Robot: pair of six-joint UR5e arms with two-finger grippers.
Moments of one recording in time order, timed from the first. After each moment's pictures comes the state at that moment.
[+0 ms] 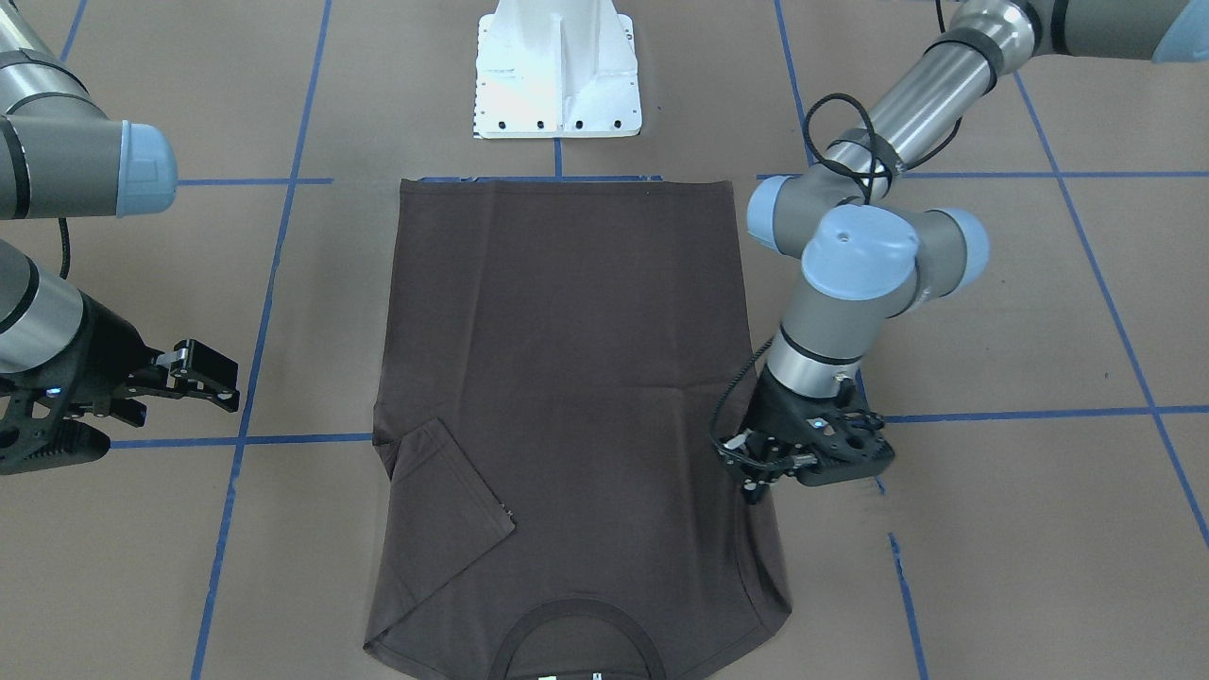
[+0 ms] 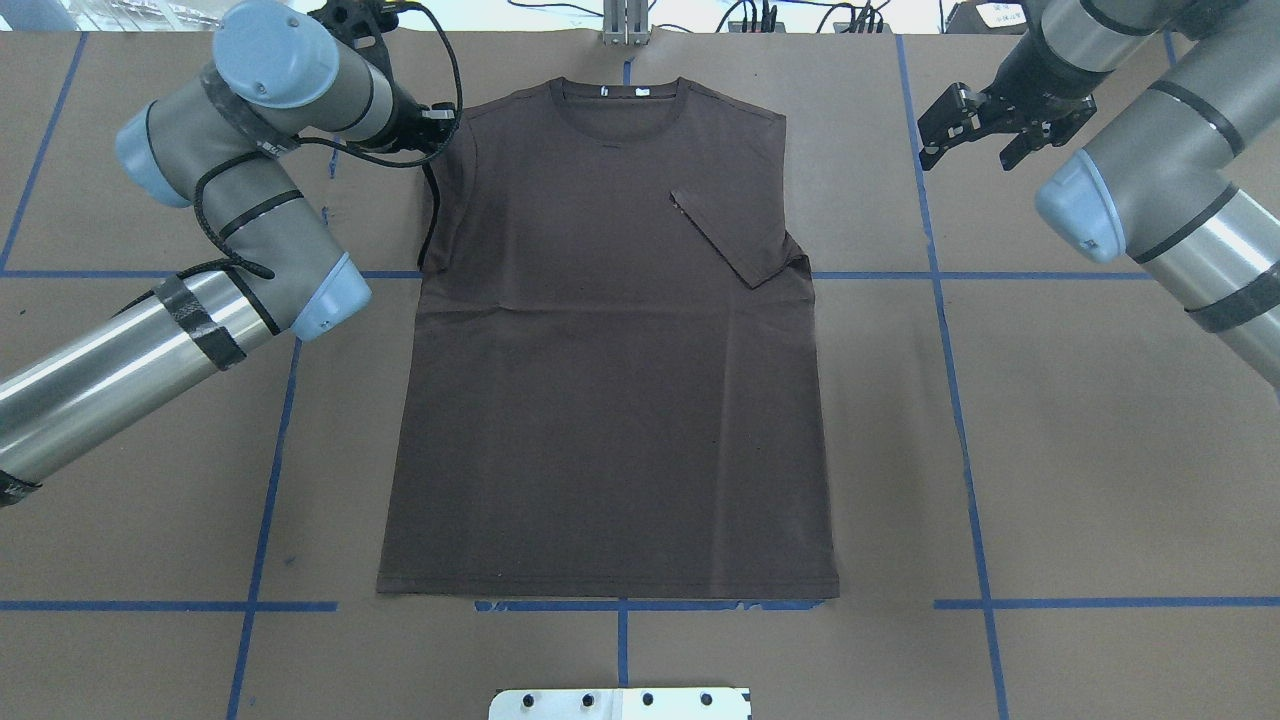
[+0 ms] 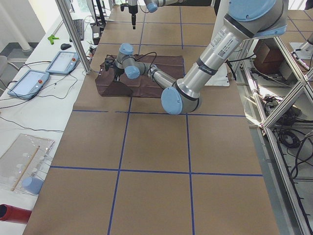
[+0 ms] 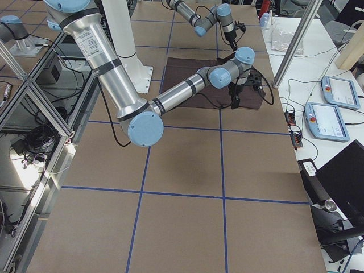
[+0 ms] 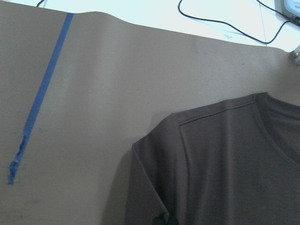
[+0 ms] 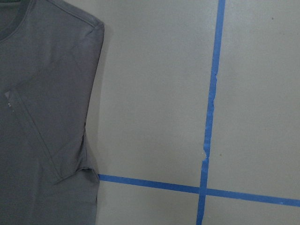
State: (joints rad) left arm -0.81 -2.34 -1.25 -2.11 -1.81 -1.31; right arm 1.09 -1.05 1.59 -1.55 2.31 0.64
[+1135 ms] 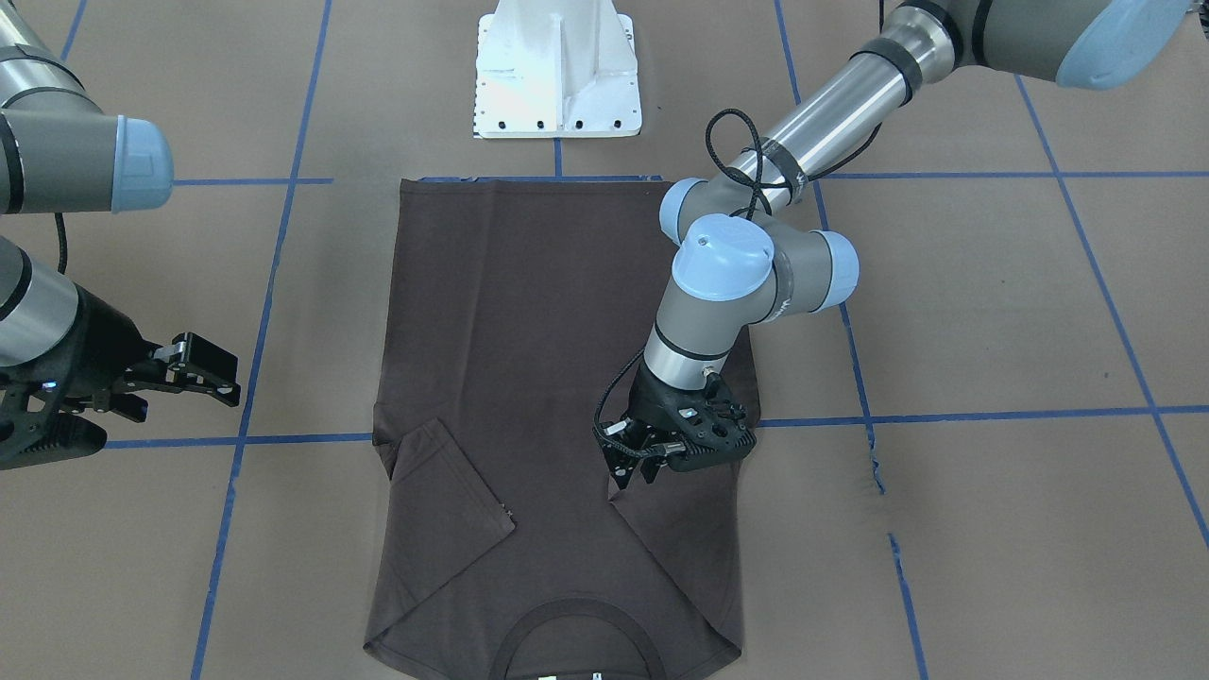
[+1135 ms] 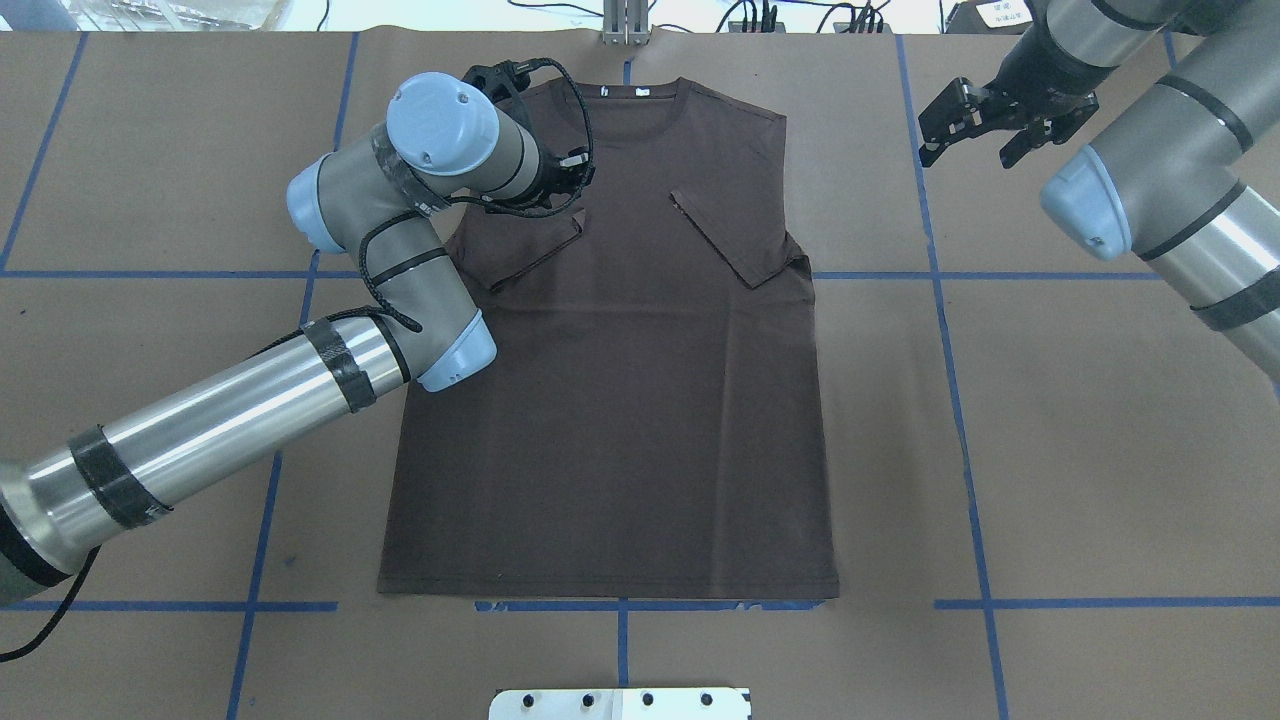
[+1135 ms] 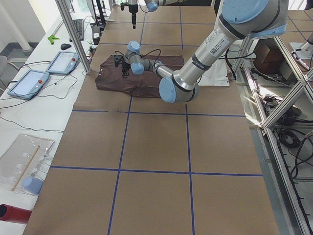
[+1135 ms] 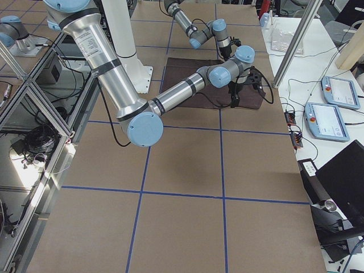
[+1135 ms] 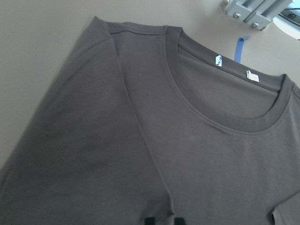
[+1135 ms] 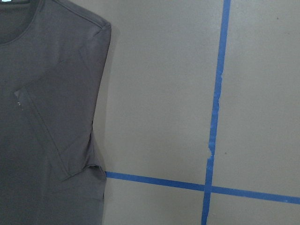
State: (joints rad) left arm -0.71 -2.46 -1.09 -2.24 -1.77 -1.44; right arm 1.09 -1.05 1.60 -1.55 2.33 0.64
